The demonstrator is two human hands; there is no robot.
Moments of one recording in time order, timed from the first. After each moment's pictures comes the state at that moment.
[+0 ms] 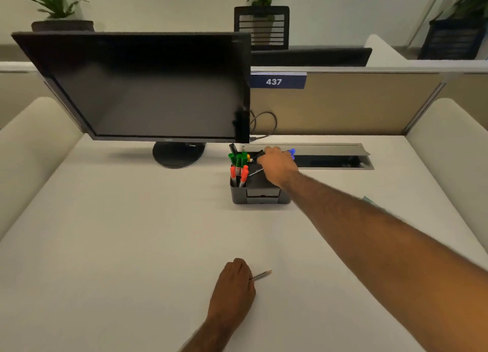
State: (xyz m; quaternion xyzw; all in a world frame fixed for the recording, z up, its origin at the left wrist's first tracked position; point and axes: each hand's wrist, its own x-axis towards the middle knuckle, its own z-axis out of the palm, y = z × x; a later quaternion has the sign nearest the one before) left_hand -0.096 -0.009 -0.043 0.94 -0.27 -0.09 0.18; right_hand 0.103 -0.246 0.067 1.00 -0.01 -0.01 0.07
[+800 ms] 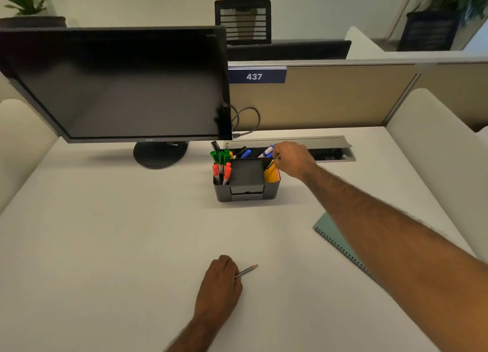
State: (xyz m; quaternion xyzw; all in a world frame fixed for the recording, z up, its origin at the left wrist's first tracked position) left_hand -0.095 -0.011 -0.044 0.94 -0.27 -0.09 0.18; right_hand 0.075 -0.324 0.070 0.99 -0.12 0.00 -0.09
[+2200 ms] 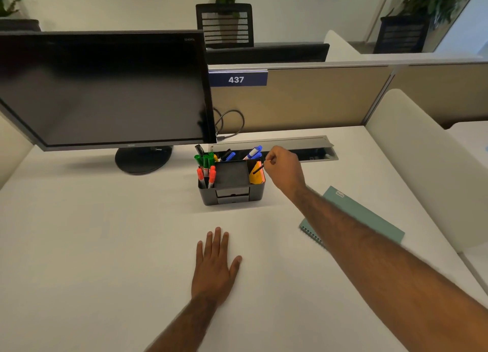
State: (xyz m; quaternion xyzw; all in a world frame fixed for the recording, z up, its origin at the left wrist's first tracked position) left_hand -0.055 -0.037 -0.092 0.95 -0.27 -0.07 0.13; right_hand 0.022 -0.299 0.084 0.90 -0.25 0.14 -0.32
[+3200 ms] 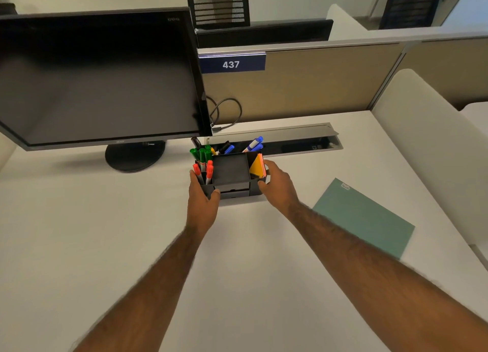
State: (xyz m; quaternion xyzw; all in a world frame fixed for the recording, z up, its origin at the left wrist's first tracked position) left_hand 0.082 -0.096 -0.016 0.84 -0.07 -0.12 0.53; right_hand 0.022 -0.295 -0.002 0.87 -0.25 0.07 -0.41
